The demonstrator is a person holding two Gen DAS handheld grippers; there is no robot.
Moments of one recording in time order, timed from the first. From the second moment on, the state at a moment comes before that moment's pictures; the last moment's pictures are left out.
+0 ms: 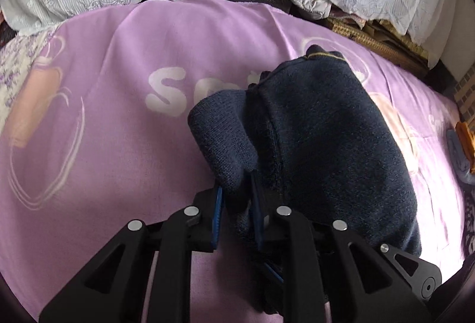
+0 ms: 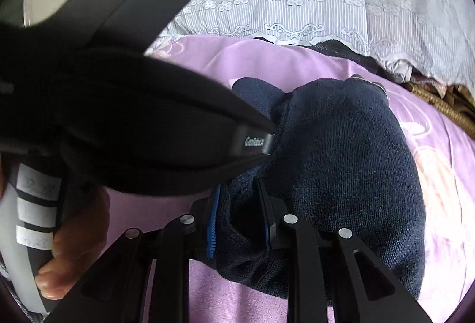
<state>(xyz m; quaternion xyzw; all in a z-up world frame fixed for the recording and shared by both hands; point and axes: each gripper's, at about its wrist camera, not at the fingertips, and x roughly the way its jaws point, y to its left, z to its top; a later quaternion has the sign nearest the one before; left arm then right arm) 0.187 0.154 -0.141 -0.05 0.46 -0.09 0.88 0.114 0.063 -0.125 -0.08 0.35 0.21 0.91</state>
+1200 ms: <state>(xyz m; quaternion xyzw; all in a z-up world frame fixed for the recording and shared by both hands) 0.165 0.128 -0.154 -0.02 0.47 -0.07 0.88 0.120 -0.066 -0.109 0.05 0.39 0.21 0.90</state>
